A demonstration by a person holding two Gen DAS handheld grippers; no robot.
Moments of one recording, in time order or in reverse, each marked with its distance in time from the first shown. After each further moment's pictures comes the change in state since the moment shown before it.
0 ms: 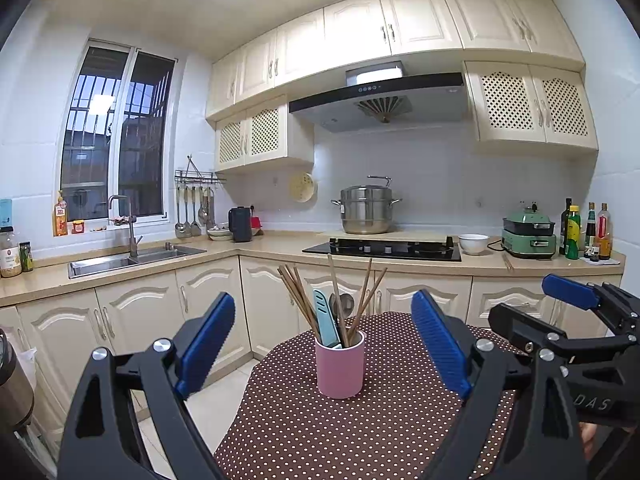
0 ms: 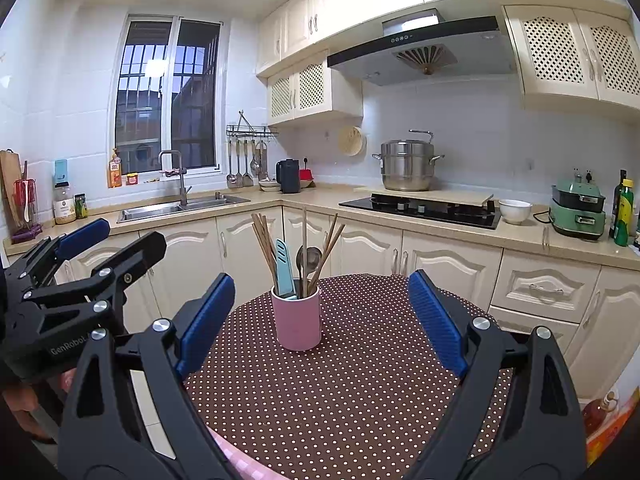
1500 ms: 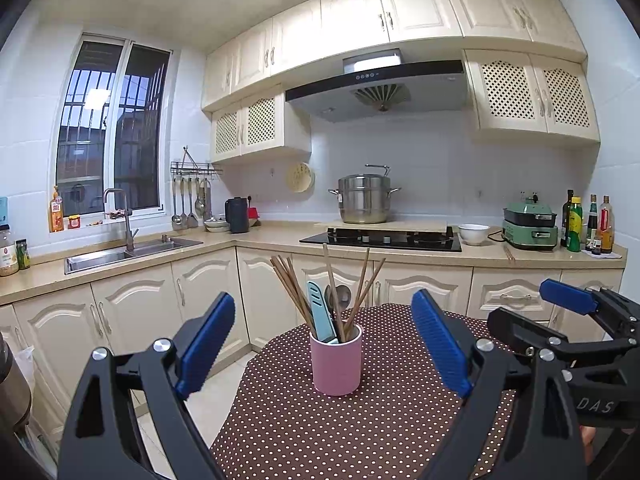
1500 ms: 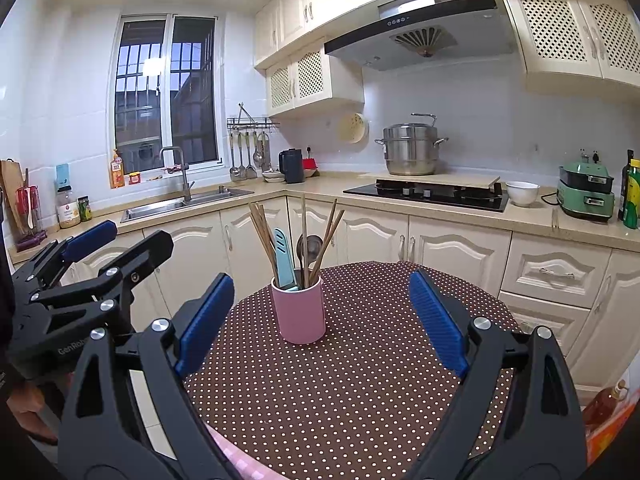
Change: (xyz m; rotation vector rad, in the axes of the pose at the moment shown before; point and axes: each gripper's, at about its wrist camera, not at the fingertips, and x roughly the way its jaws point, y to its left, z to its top) left arm 0.022 -0.008 -0.007 0.004 0.034 -0.006; right arm 0.016 -0.012 -0.006 0.042 0.039 0.028
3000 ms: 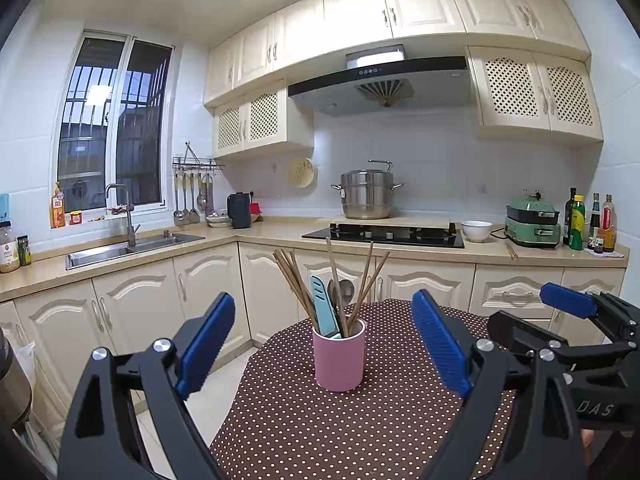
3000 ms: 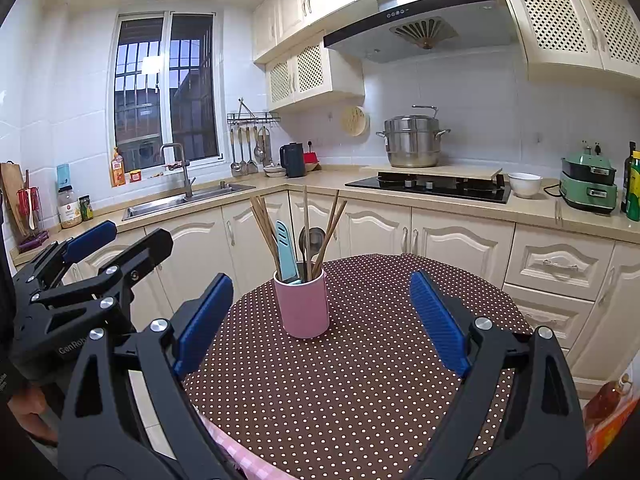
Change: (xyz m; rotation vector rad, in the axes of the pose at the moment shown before) left arm 0.001 0.004 -0.006 -0.006 0.012 0.008; right arm 0.004 0.004 -0.008 0.012 0.015 0.003
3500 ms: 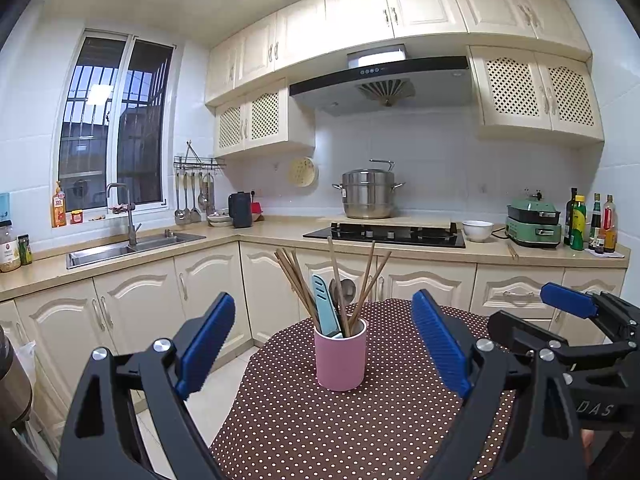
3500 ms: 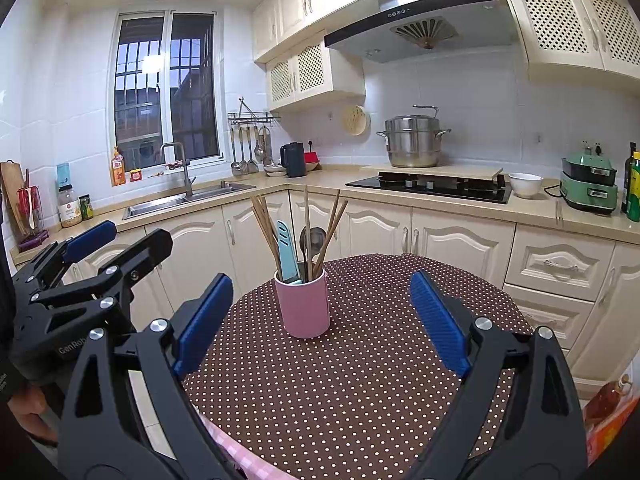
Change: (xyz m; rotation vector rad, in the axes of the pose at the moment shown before) left arm 0.001 0.003 -0.003 0.000 0.002 0.005; right arm 0.001 -0.001 0.001 0.000 0.001 0.000
